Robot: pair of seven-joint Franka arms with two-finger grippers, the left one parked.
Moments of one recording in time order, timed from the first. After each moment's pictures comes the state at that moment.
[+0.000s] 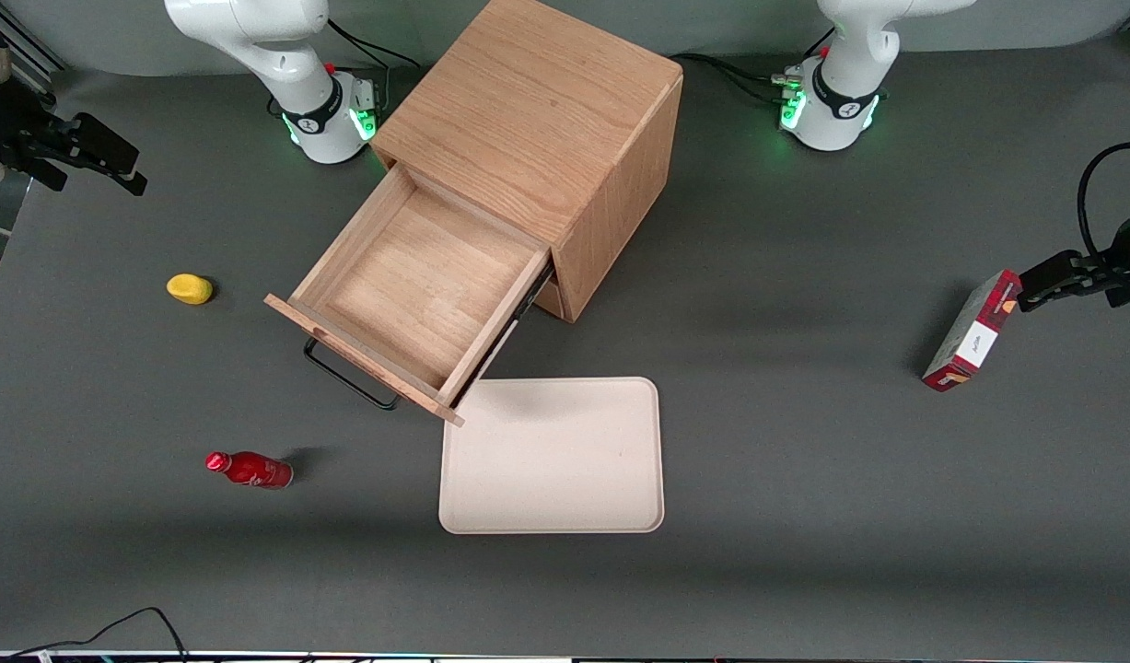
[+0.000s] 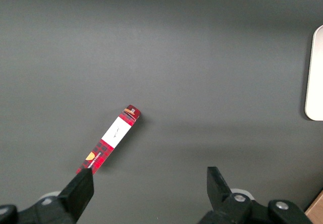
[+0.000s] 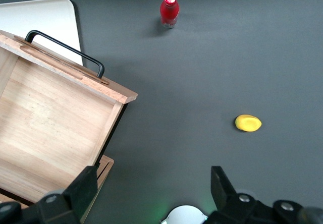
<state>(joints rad) -0.01 -0.20 0.06 -1.65 0.01 1.44 0.16</state>
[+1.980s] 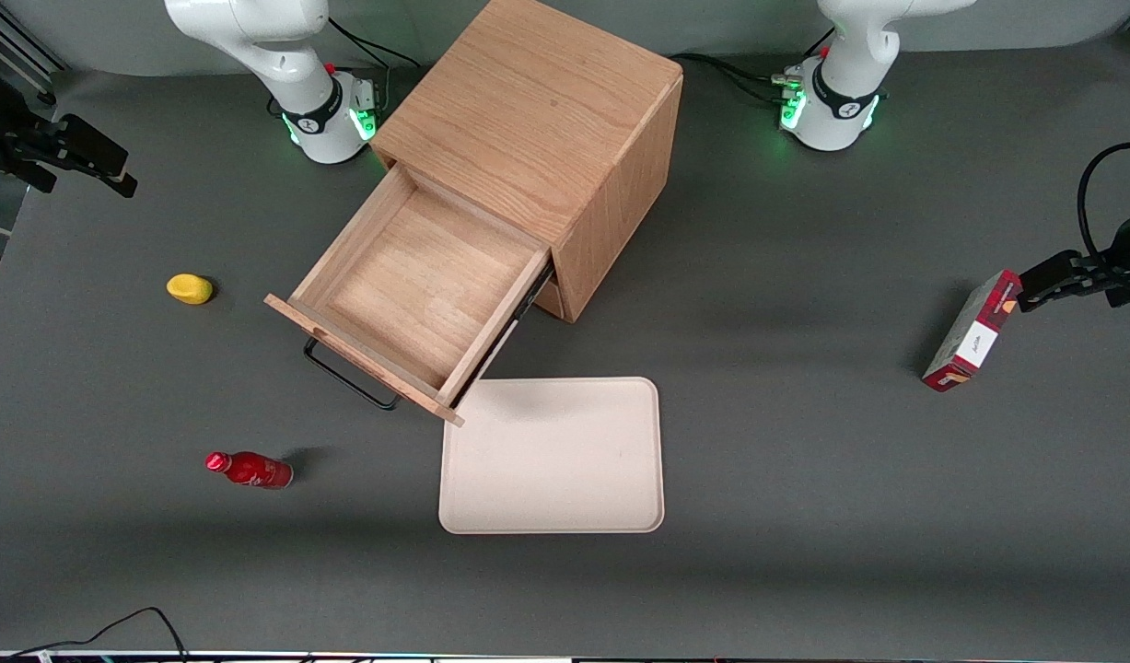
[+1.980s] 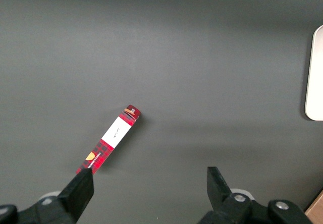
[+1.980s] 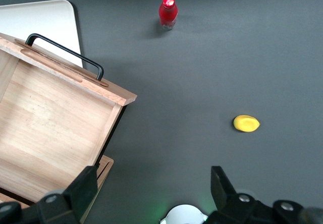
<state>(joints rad) -0.02 -0.17 0.06 -1.59 0.01 1.41 0.15</state>
